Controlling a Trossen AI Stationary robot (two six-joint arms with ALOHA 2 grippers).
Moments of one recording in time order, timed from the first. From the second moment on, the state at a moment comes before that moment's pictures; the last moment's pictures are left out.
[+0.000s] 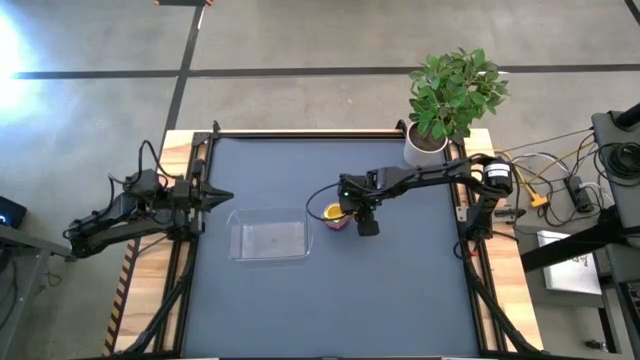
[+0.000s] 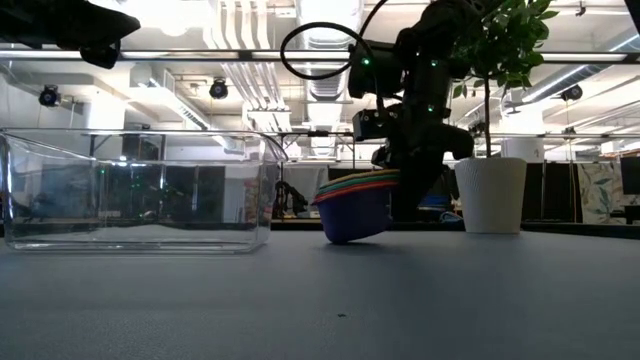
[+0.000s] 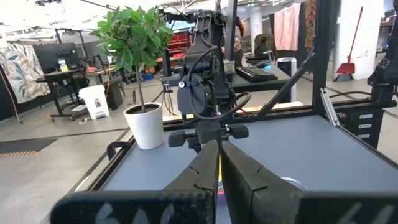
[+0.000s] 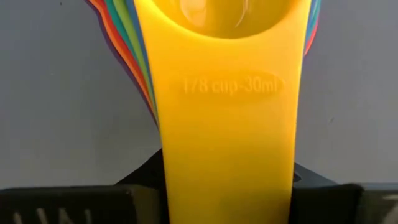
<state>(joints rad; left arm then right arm) 0.28 0.06 0.39 -0.32 0.22 0.14 -0.16 1.79 1.19 -0.66 -0.08 -0.30</state>
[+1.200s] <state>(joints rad) 0.28 0.06 0.39 -0.32 0.22 0.14 -0.13 1.67 1.17 -0.59 -0.07 -0.30</state>
